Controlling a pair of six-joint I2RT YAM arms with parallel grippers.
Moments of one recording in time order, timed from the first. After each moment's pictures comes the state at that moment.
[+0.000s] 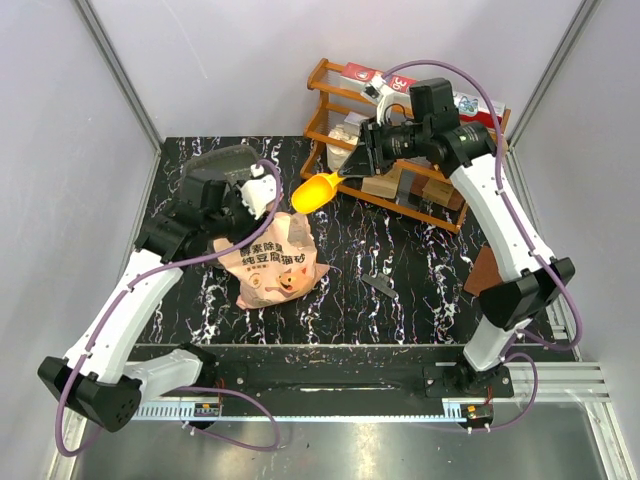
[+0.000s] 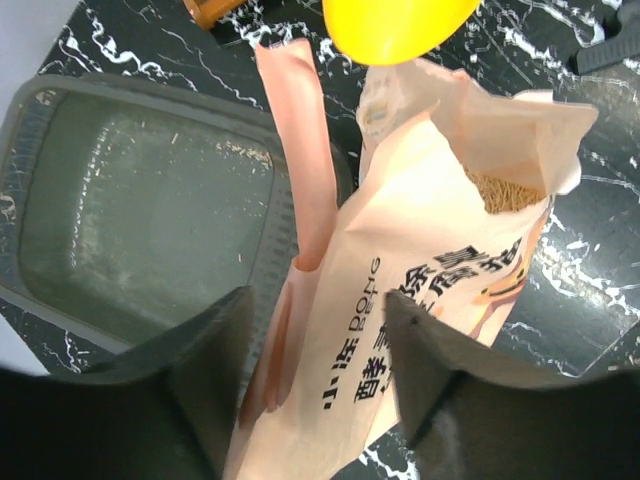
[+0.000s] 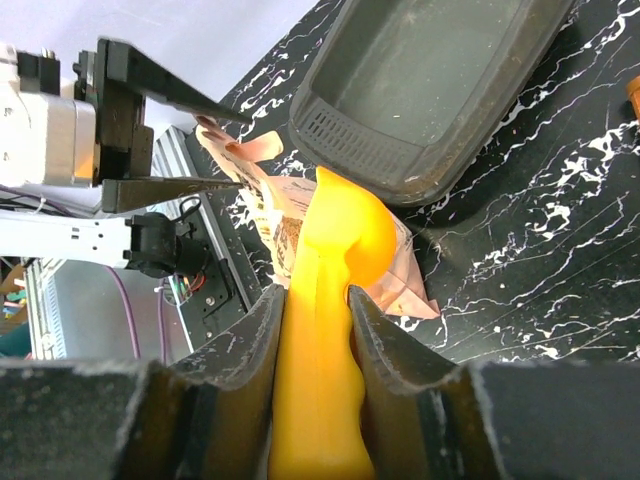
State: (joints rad) left arm -0.43 1.10 1.26 -0.81 0.18 0.47; right arm 0.42 1.71 2.01 -0.85 -0.79 0.11
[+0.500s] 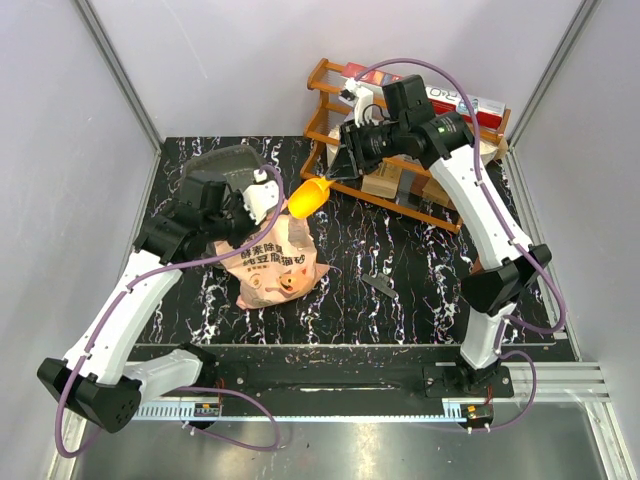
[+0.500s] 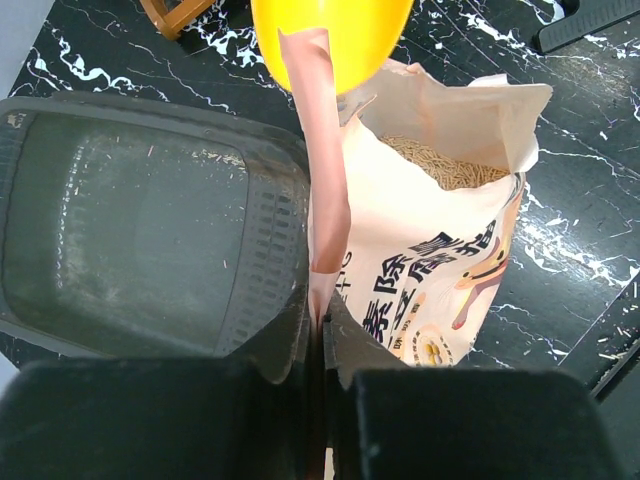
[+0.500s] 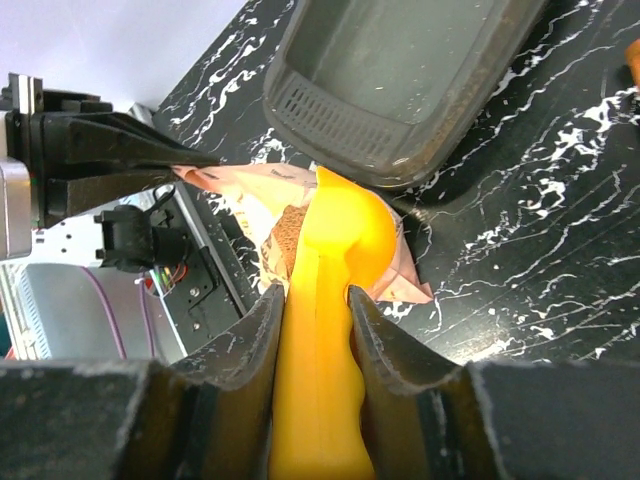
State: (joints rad) left arm -0.42 1.10 1.25 -0.85 0.25 0.53; right arm 0.50 1.86 2.23 -1.03 -0.67 0.09
